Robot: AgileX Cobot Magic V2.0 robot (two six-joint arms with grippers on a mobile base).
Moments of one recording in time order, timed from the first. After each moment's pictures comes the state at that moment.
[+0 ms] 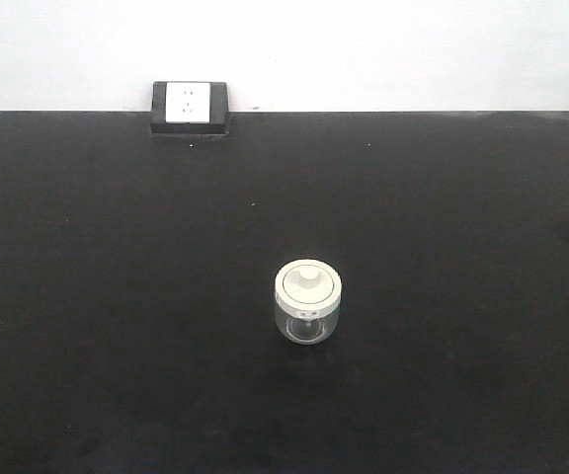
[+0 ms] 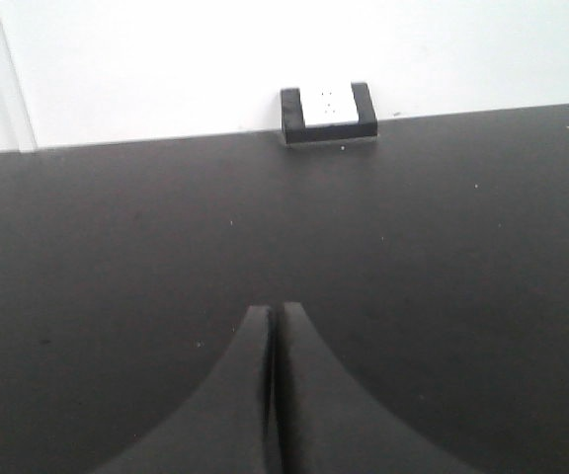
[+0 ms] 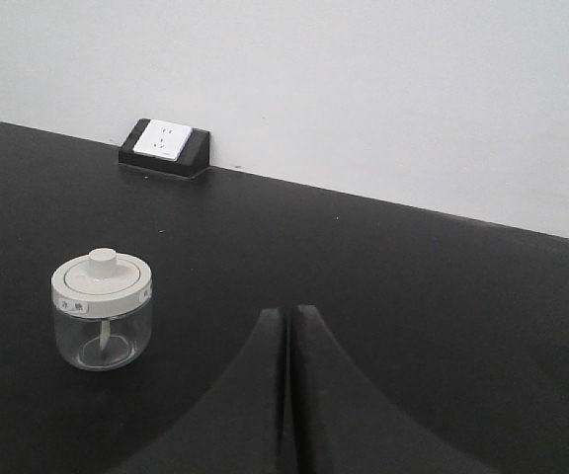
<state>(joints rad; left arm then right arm) -0.04 -0.01 0.03 0.08 0.18 -0.06 0.28 -0.02 -0.25 -0.08 0.41 -0.04</state>
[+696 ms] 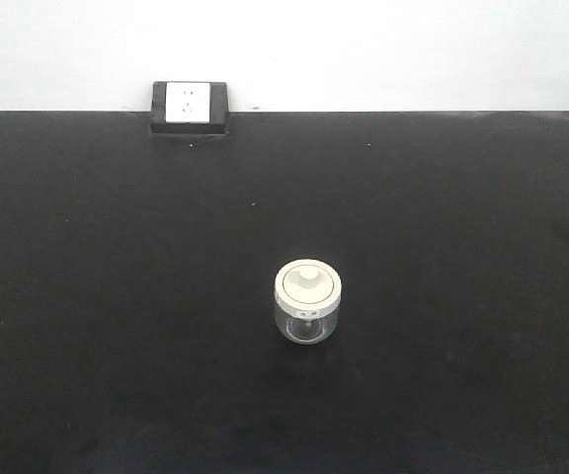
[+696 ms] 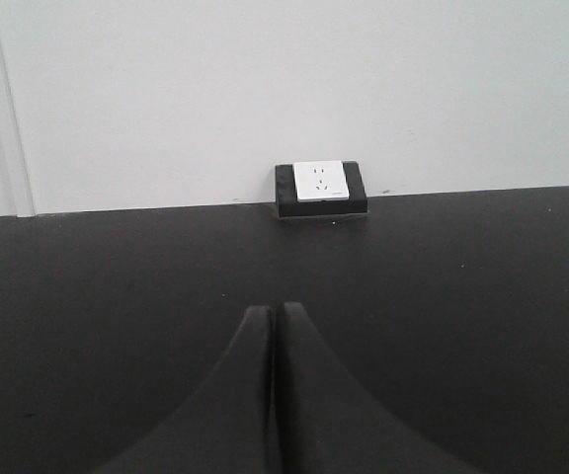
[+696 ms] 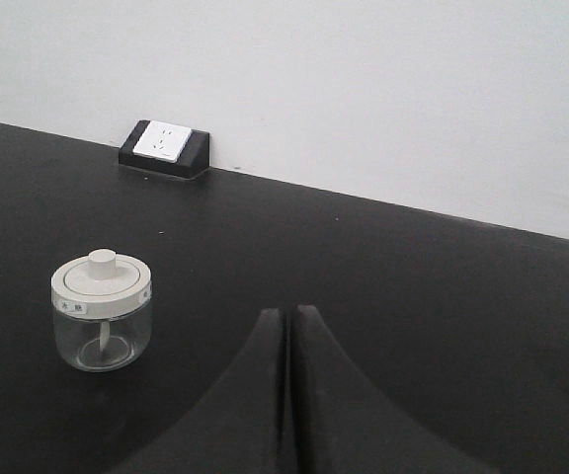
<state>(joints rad) -0.04 -0.01 0.03 0.03 0.06 -0.06 0.28 -0.02 -0.25 -0.08 0.41 -0.04</state>
